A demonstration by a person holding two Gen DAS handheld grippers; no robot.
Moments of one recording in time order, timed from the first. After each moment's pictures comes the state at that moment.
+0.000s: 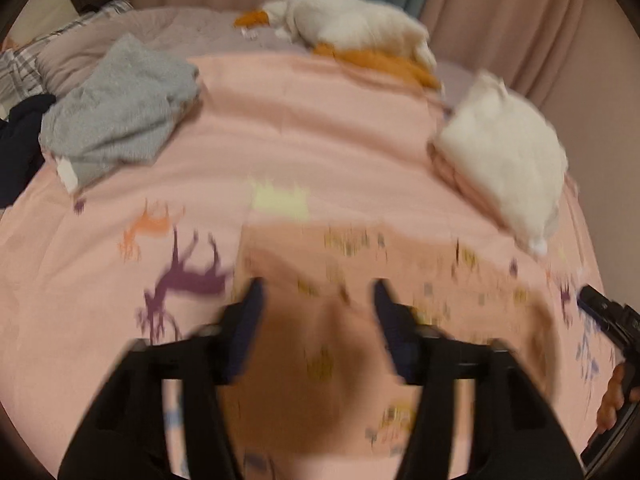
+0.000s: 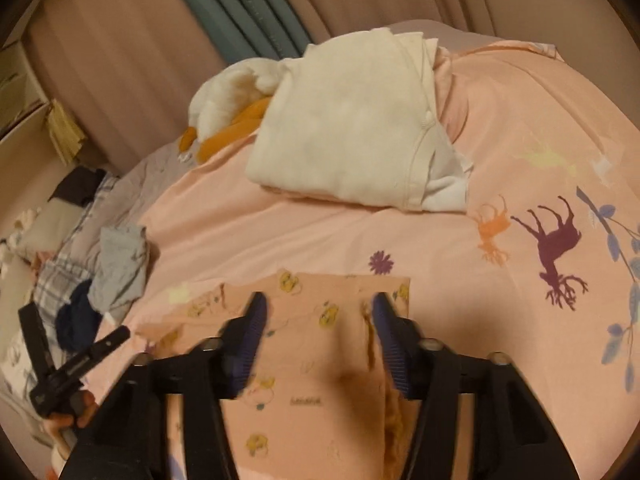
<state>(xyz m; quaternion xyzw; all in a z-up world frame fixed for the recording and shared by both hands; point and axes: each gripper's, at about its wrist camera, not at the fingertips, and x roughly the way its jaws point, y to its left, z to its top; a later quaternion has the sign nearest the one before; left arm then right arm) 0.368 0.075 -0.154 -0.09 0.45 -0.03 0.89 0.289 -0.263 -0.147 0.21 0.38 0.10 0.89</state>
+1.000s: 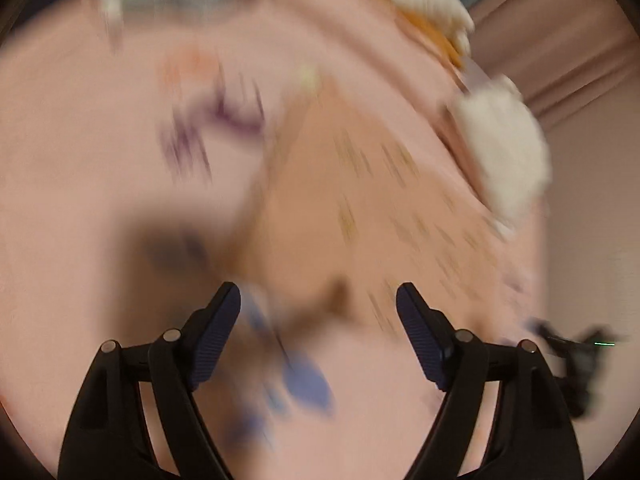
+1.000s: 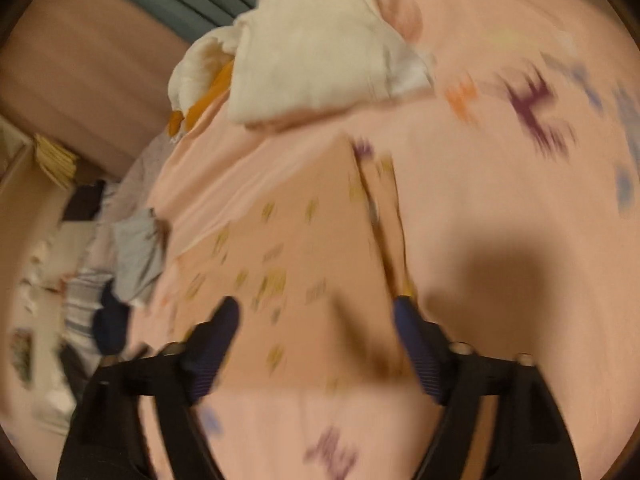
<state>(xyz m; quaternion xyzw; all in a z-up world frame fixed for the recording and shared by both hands) 0.287 0.132 -0.206 -0.31 0.53 -0.09 0.78 0.250 -0.292 -0.189 0.34 0.46 0.09 0.82</state>
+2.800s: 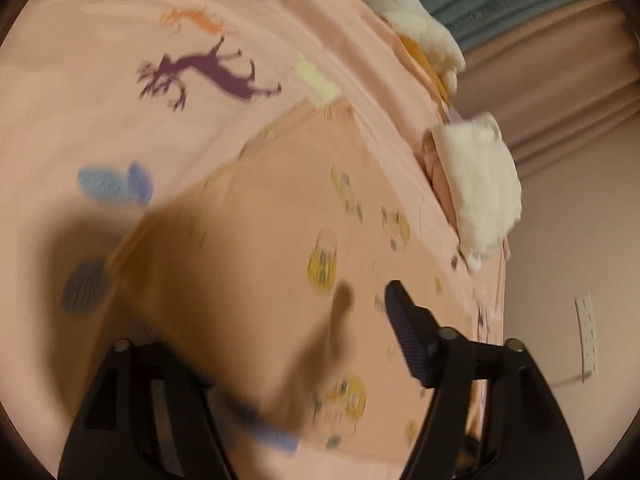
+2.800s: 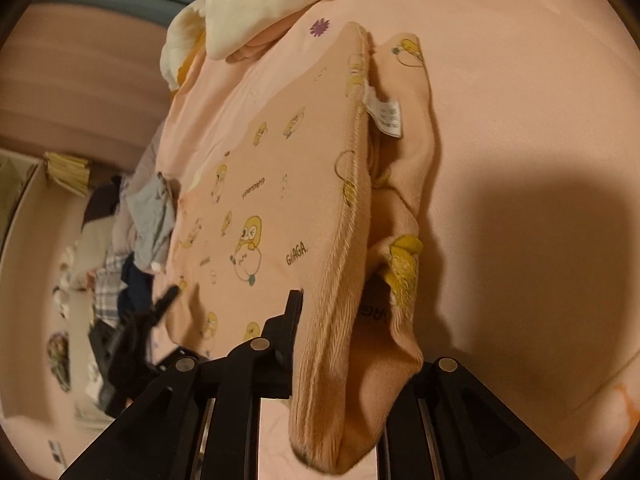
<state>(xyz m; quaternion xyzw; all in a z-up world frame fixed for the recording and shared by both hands) 0.308 0.107 -0.263 -0.38 0.42 -0.06 0.82 0.214 -0.245 -0.269 0.39 0.48 0.14 0.77</state>
